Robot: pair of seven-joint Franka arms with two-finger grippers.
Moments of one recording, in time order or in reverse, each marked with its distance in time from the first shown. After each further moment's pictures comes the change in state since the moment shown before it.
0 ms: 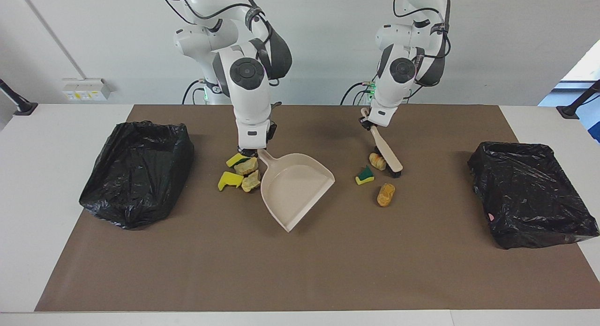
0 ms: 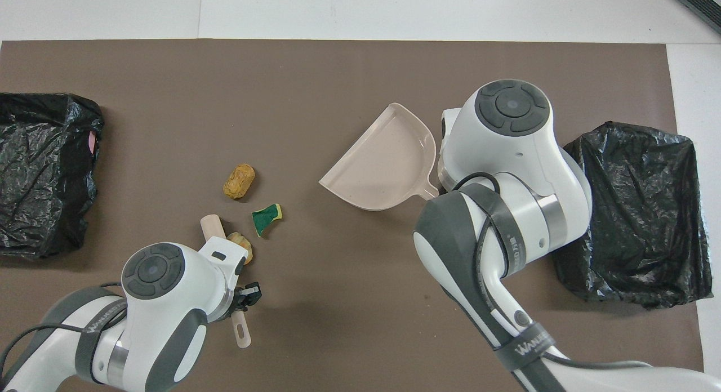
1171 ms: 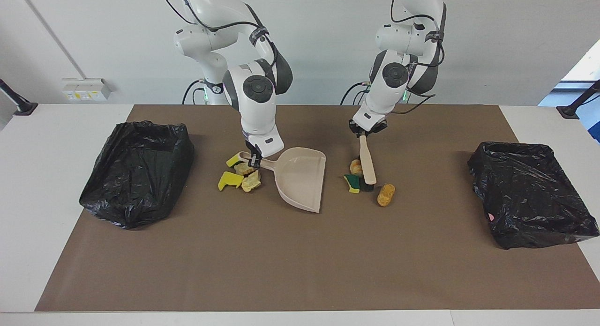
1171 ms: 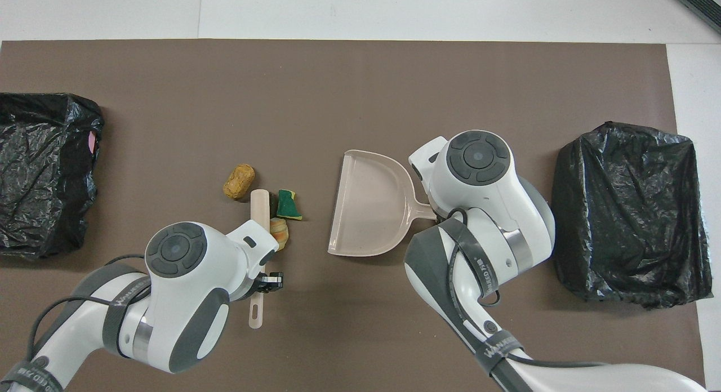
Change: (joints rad) left arm -0.019 0.128 -0.032 0.122 -0.022 0.050 0.231; right arm 0.023 -0.014 0.003 -0.183 -0.085 0.190 -0.380
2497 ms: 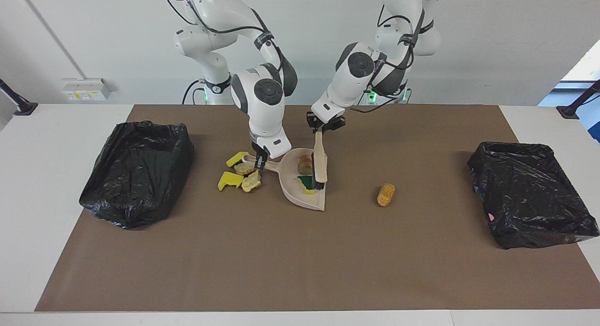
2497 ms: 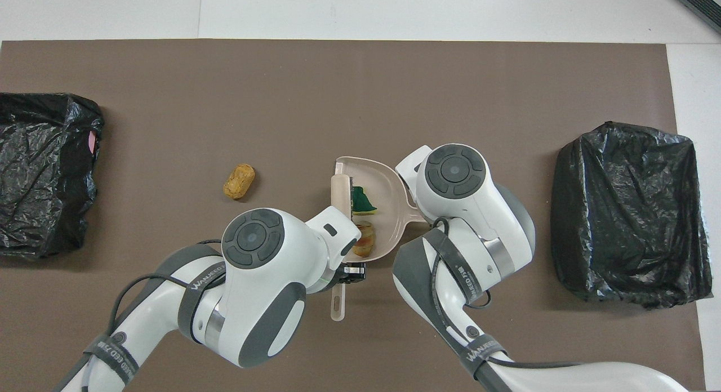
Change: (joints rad) left arm -0.004 0.126 -0.164 0.255 -0.125 -0.022 -0.088; right arm 0.032 0.018 0.000 -0.021 -0.024 0.042 0.000
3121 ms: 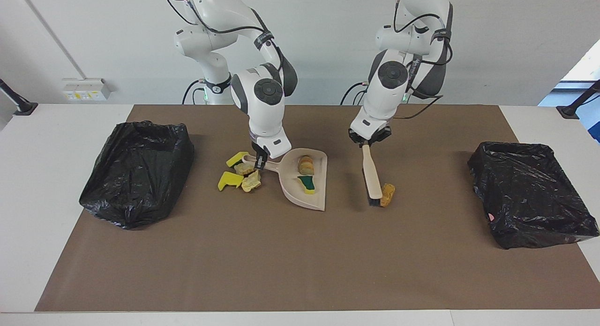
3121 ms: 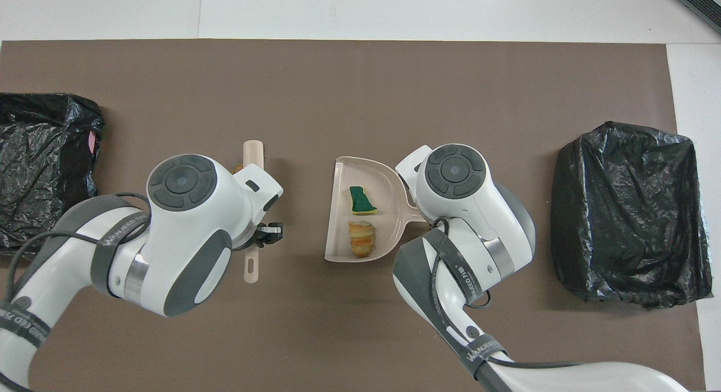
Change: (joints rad) left arm 0.064 -0.001 0.188 0.050 0.301 -0.146 -0.005; right arm 0.000 0.000 0.000 0.000 0.000 0.002 0.000
